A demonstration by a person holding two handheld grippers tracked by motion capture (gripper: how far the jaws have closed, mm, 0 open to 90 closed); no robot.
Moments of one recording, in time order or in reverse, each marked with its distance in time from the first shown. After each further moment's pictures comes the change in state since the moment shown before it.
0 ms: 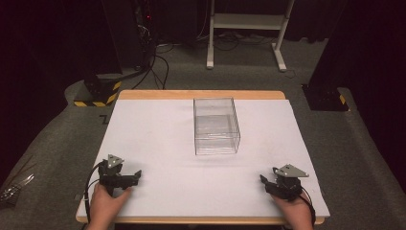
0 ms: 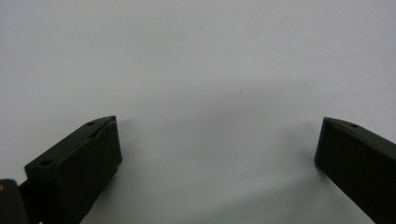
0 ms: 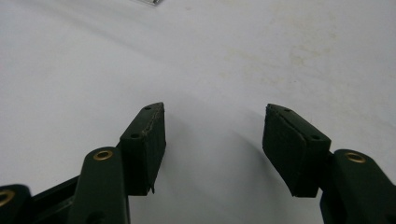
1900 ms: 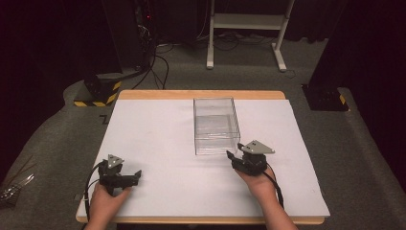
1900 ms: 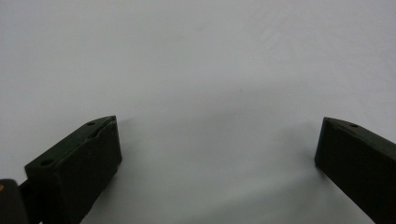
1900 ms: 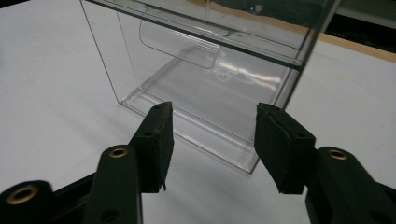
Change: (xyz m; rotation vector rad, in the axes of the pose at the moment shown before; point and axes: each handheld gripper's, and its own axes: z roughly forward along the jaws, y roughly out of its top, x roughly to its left) left arm 0.000 0.000 0.000 -0.001 0.002 0.002; right arm 0.064 0.101 0.039 -0.179 0.112 -0.036
